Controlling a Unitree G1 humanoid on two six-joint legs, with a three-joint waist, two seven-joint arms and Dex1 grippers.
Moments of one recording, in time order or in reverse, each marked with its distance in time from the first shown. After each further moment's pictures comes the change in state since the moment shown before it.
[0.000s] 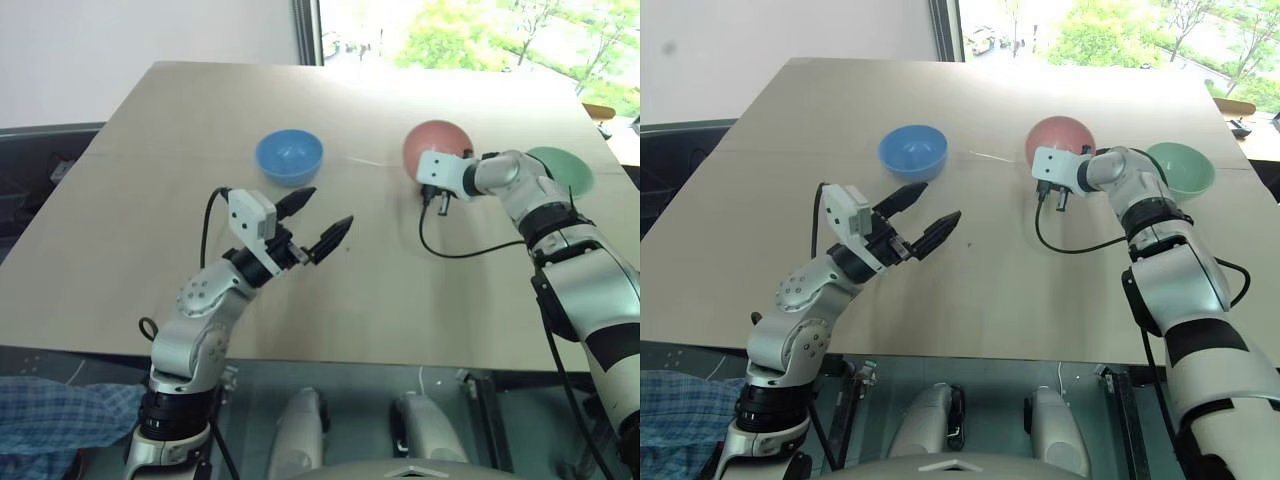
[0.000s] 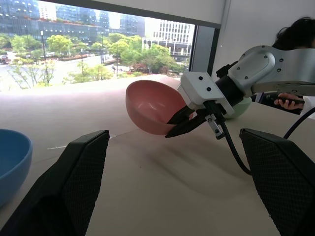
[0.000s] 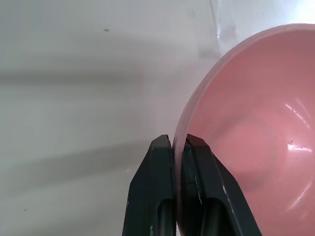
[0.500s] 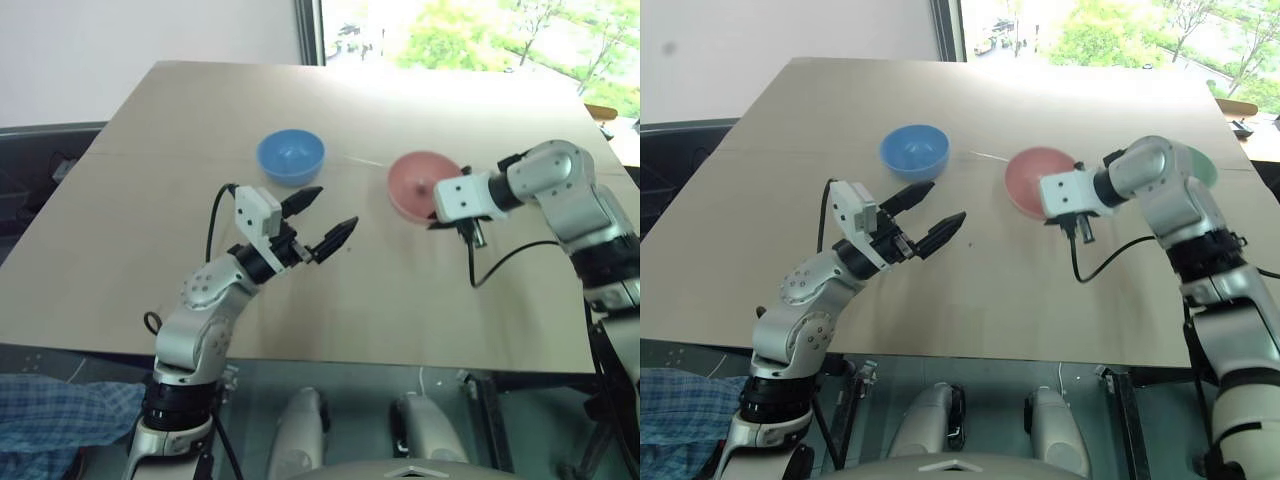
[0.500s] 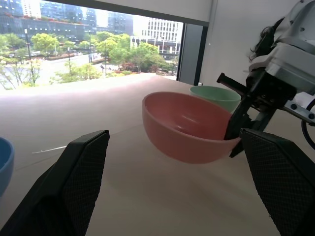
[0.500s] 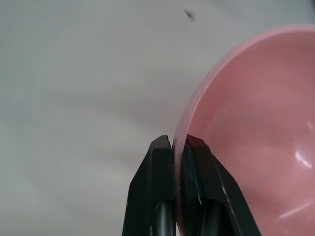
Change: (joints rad) left arm -0.050 0.000 -0.016 0.059 0.001 -0.002 -0.062; right arm 0.394 -0.277 -0.002 -1.187 0.265 0.437 0.615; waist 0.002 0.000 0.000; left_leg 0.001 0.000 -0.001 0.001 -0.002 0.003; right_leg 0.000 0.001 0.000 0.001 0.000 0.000
